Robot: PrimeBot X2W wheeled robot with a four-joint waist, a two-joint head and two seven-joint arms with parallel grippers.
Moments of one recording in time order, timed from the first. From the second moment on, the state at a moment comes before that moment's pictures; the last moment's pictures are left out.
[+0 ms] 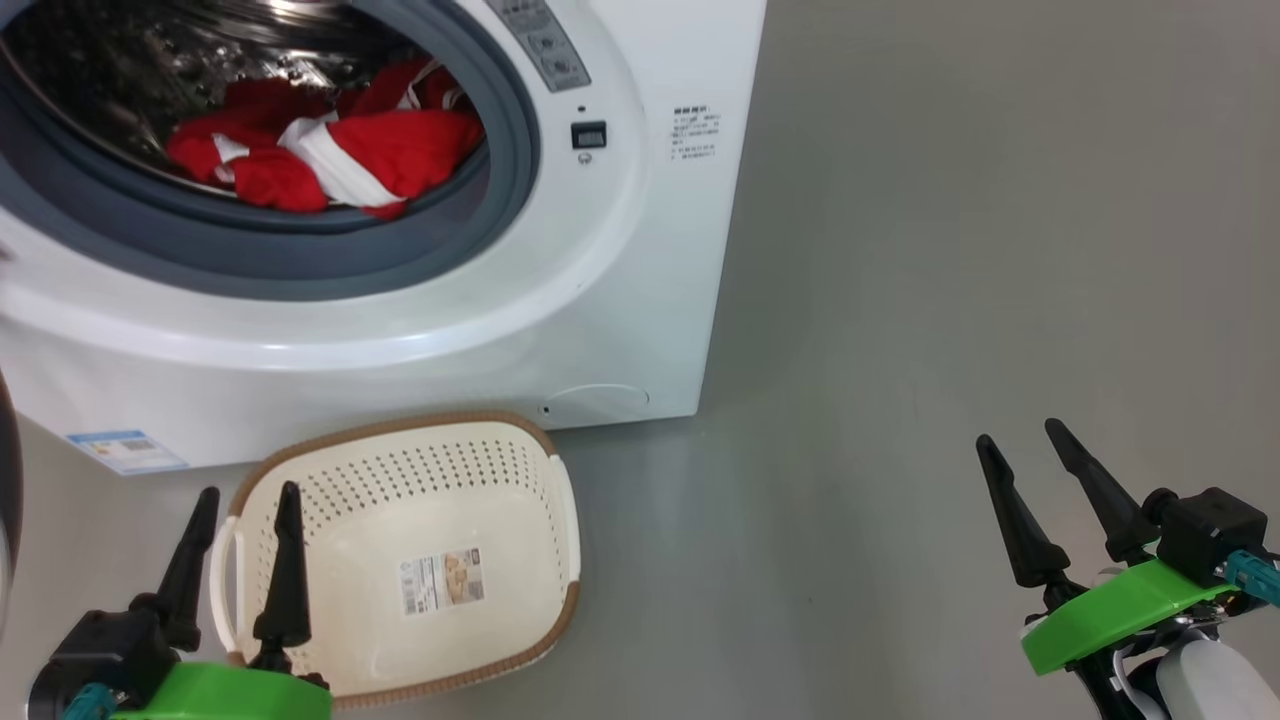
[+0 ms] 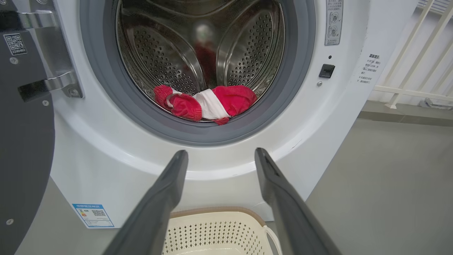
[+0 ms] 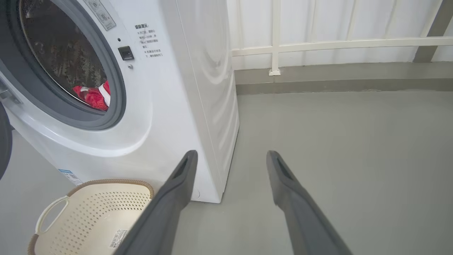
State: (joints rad) left arm -0.09 0.11 -0.01 0.18 -0.29 -0.13 -0.26; right arm -0.17 -0.29 0.12 0.24 0.41 0.13 -0.25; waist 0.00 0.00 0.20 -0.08
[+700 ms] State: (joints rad) left arm -0.09 0.10 -0.02 0.23 -0.28 -0.13 -0.26; right arm -0.17 -0.29 0.13 0.25 0.41 0.13 -0.25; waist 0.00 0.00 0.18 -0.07
